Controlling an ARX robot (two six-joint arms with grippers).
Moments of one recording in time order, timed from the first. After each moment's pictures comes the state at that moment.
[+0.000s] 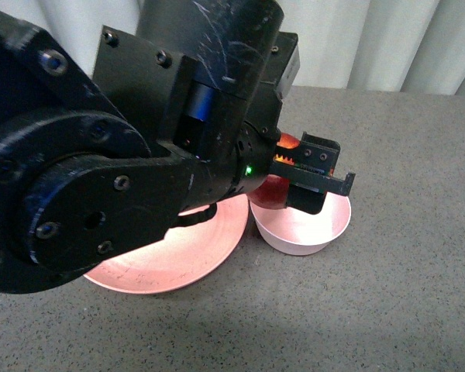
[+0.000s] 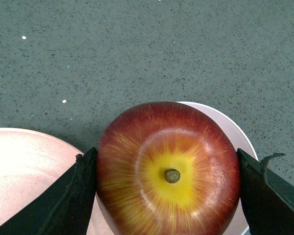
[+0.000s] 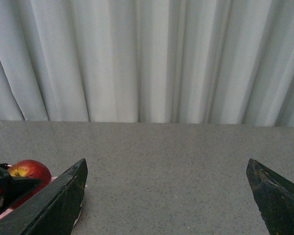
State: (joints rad) left arm -0.63 2.05 0.92 0.60 -0.07 -0.12; right arm 0.00 0.00 0.01 0.00 0.00 -0.01
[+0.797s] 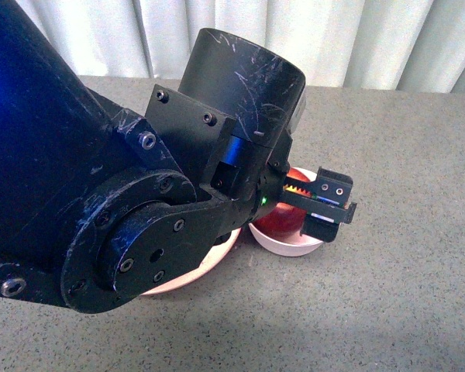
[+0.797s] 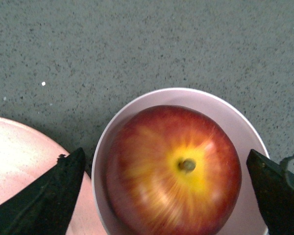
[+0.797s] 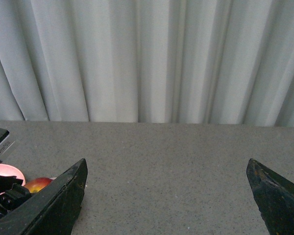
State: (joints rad) left arm -0.66 2.15 0.96 0.63 -0.09 -0.15; right arm 0.00 0.00 0.01 0.00 0.00 -0.01
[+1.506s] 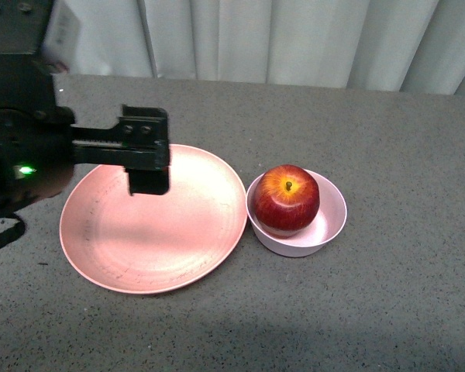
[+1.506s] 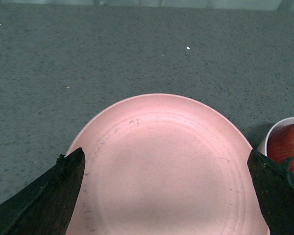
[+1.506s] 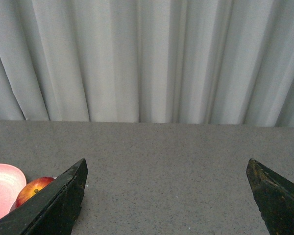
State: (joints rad) left arm -0.40 1.69 0.49 0.76 -0.22 -0.15; right arm 0.00 0.00 0.01 0.00 0.00 -0.01
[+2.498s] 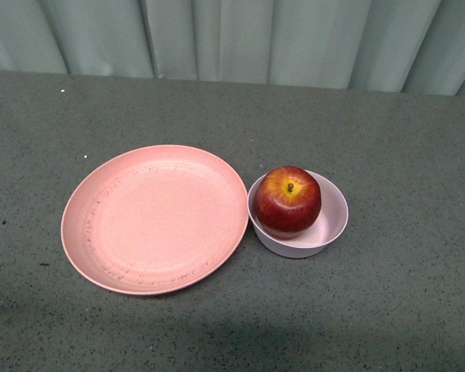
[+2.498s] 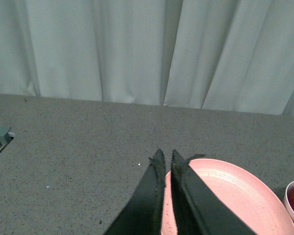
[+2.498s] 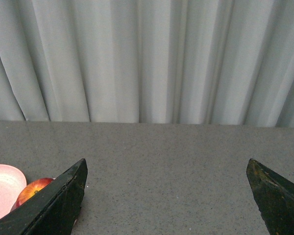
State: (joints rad) left arm -0.12 0.76 0.02 0.73 -0.12 -0.01; right arm 0.00 0.00 0.01 0.00 0.00 -0.01
